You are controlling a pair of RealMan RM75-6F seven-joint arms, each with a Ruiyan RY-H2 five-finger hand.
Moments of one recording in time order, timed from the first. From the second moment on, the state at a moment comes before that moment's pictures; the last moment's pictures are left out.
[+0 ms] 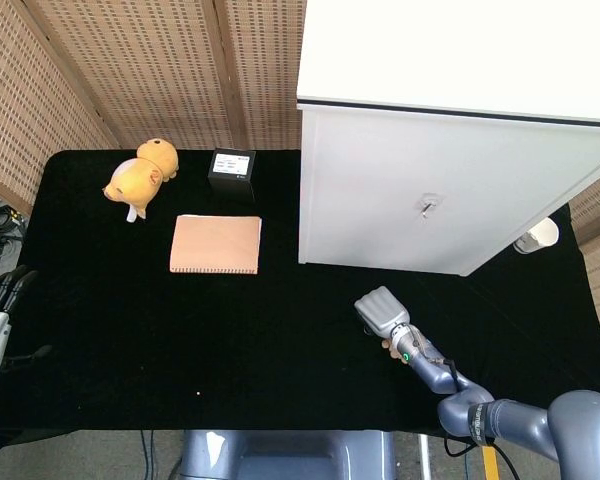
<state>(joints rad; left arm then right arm) -0.12 -1.02 -0.04 -1.73 1.44 1.40 0.04 0.76 -1.67 0.03 -1.17 -1.20 0.72 -0.37</state>
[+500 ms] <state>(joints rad) -0.12 -1.02 -0.03 -1.73 1.45 1.41 0.04 0.74 -1.64 0.03 -1.20 -1.30 0.78 -0.27</state>
